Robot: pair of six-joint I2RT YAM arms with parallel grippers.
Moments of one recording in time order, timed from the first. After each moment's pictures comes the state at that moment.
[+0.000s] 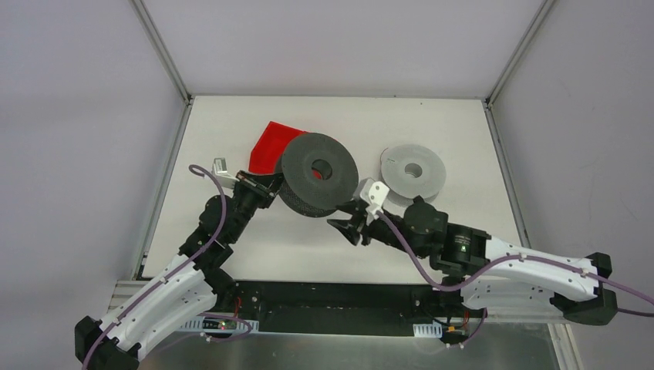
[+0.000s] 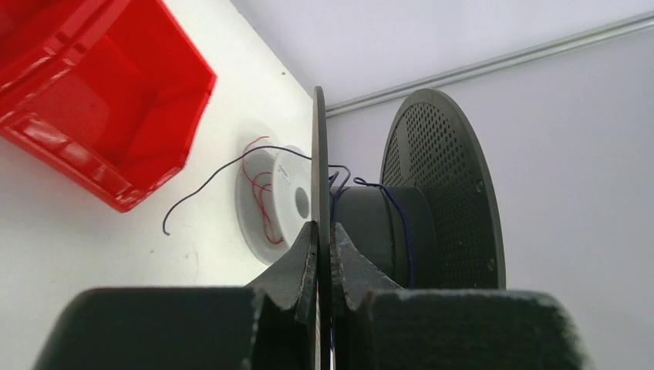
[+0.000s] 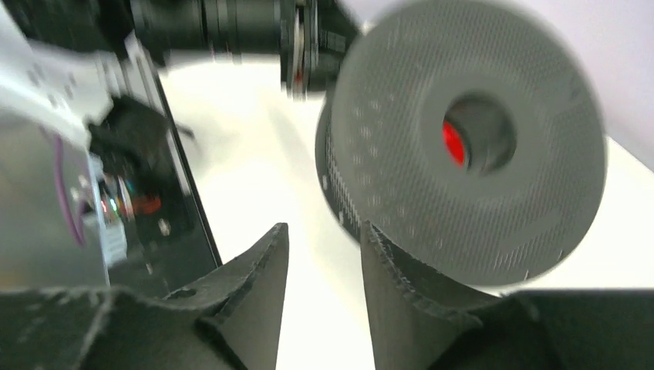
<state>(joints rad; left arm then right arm) -0.63 0.59 0.41 0.17 -0.28 -1.19 1.34 0.93 0.96 -0.13 0.24 -0.01</state>
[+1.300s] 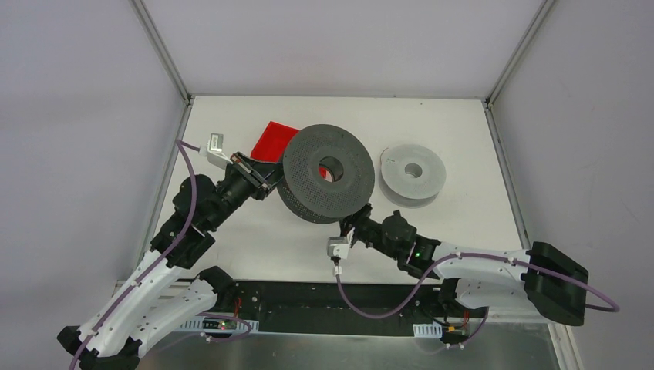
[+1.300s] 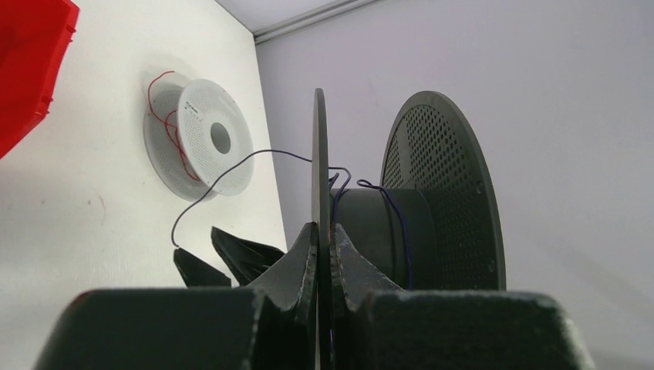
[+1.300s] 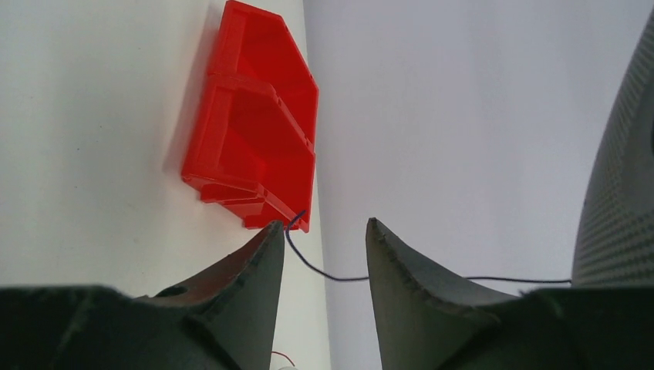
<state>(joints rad) -0.63 0.63 0.82 -0.18 -0.04 -1.21 1.15 1.10 0.39 0.62 0.13 -1.24</state>
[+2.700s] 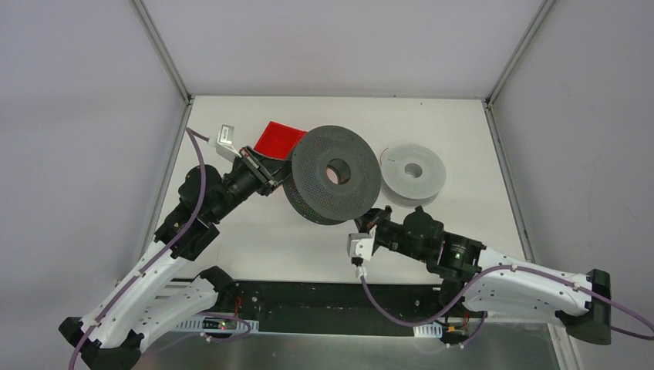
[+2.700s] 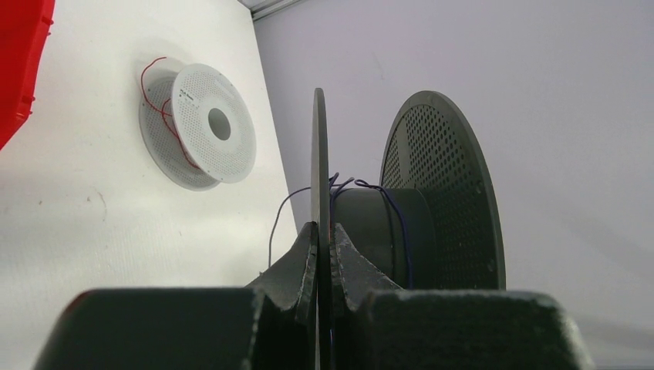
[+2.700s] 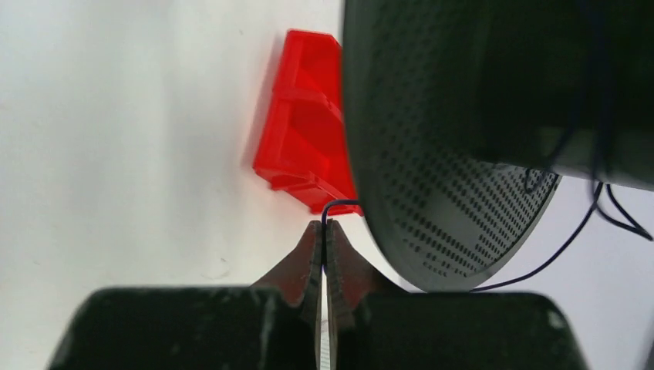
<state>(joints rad) -0.63 0.71 0.88 -0.18 0.05 -1.16 1.20 0.77 0.59 -0.05 0.11 -1.04</state>
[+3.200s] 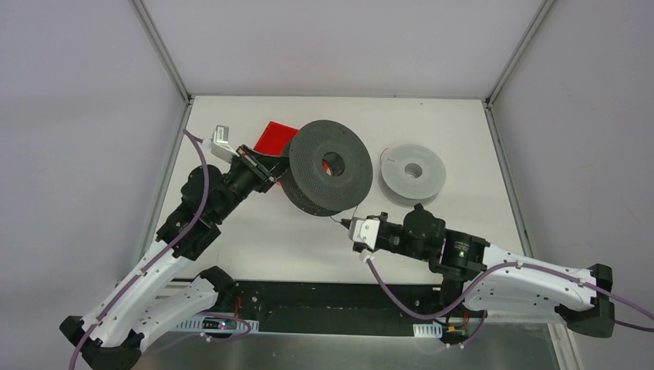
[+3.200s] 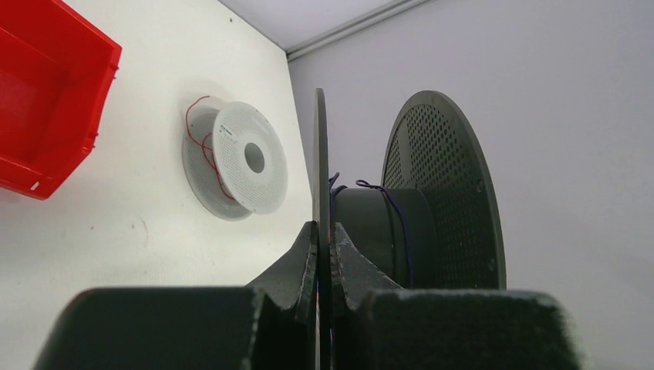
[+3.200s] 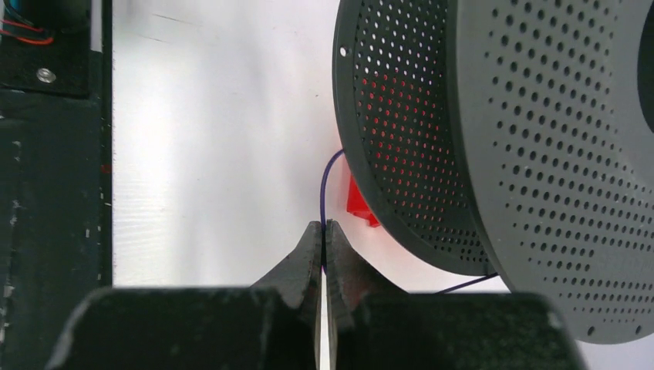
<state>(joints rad) -0.63 0.71 0.87 -0.18 -0.06 -1.11 1.26 0.78 0.70 -0.14 0.04 -0.57</state>
